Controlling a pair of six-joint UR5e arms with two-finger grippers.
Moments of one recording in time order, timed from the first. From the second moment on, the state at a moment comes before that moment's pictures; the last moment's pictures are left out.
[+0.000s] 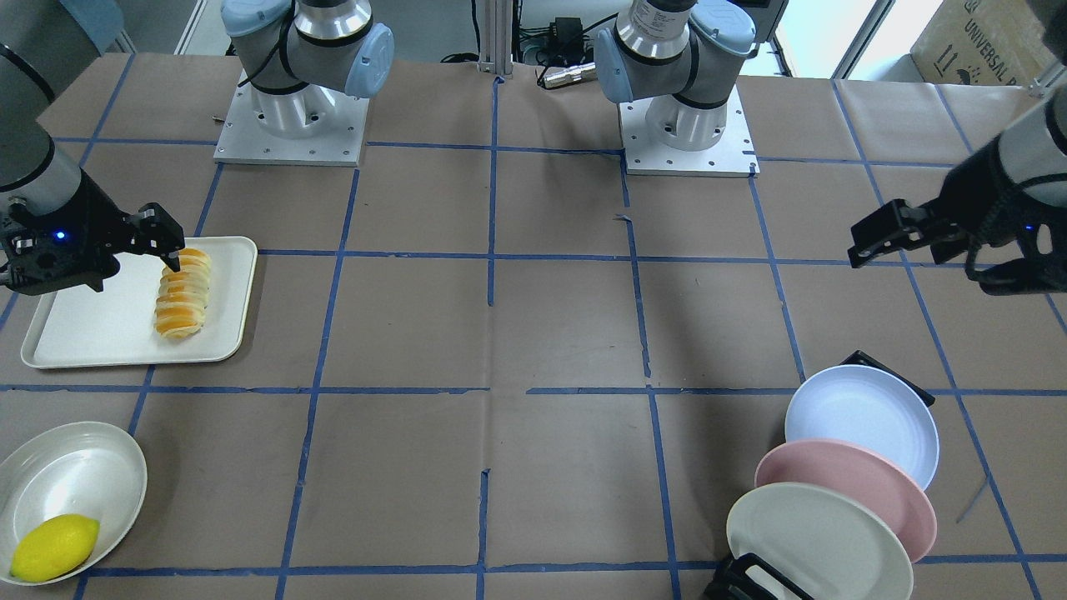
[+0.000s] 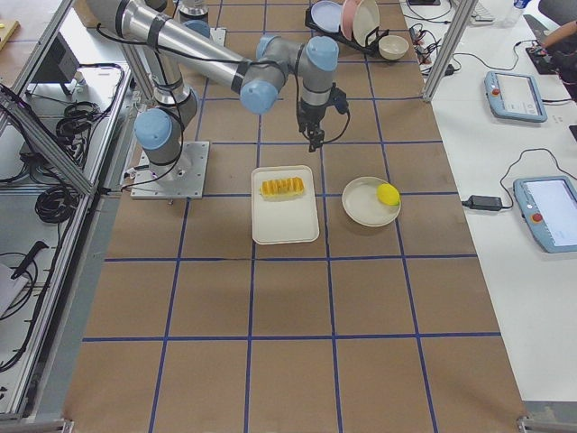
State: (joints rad) left arm -1.22 -1.80 -1.30 -1.81 1.61 0.28; right arm 1.18 -1.54 1.94 -1.92 -1.60 -0.72
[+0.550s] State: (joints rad) left arm -1.02 -2.05 -1.27 -1.64 1.52 0.52; right arm 1.09 -1.51 2.17 -2.15 -1.59 -0.73
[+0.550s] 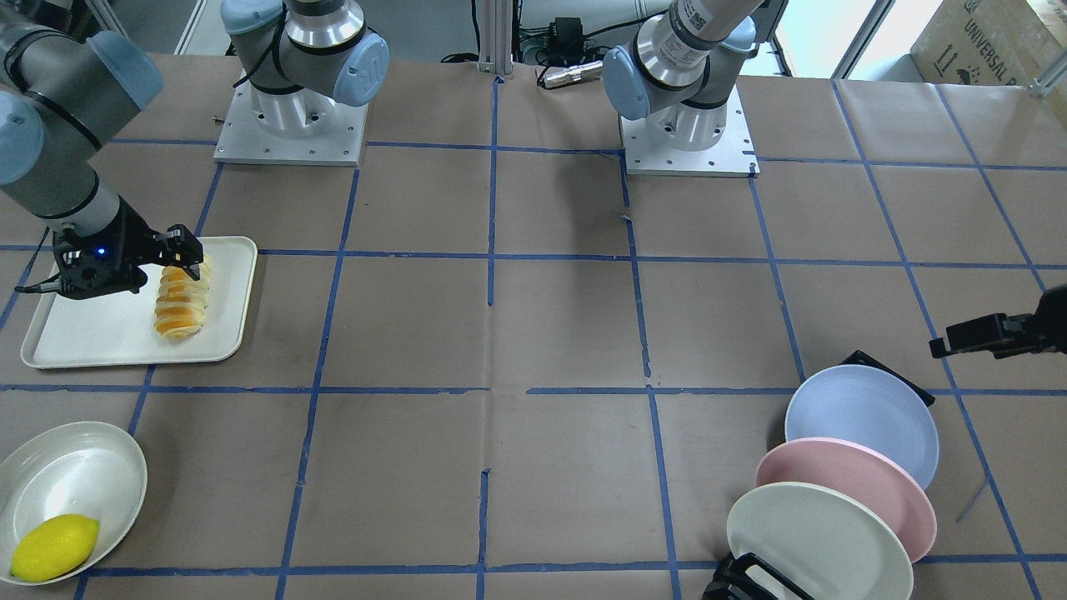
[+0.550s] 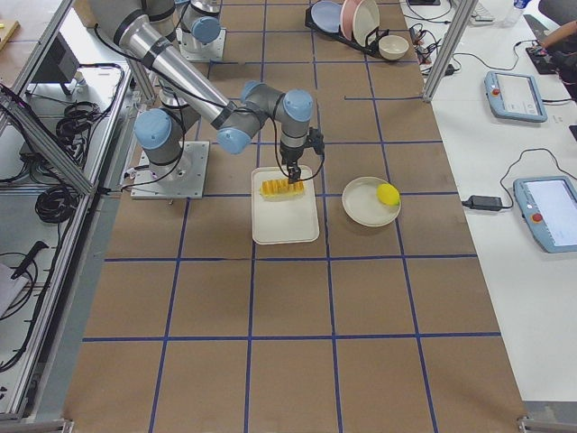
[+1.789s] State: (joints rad) left arm -1.01 -2.29 -1.21 -1.49 1.45 0.63; right arm 1.04 -1.42 2.18 -2.18 -1.60 -0.68
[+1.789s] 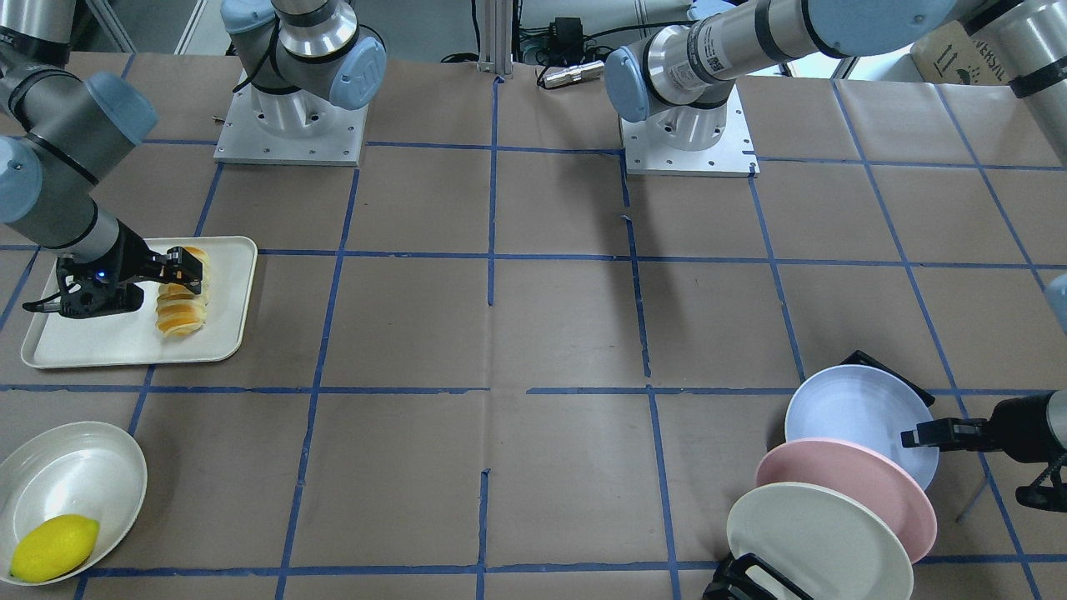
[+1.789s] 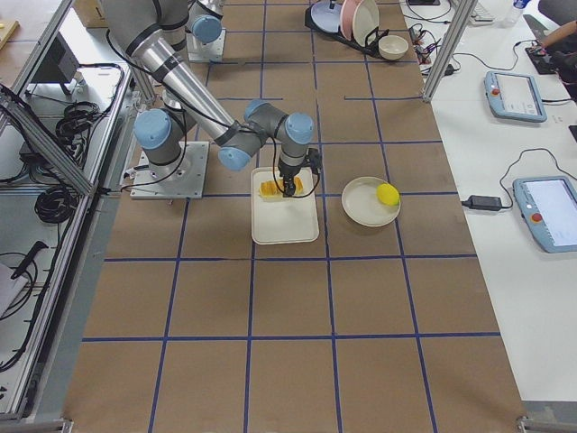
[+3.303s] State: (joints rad) left arm -1.03 -1.93 -1.37 -1.76 1.46 0.61; right arm 1.04 -1.42 2.19 -2.22 -1.57 -0.67
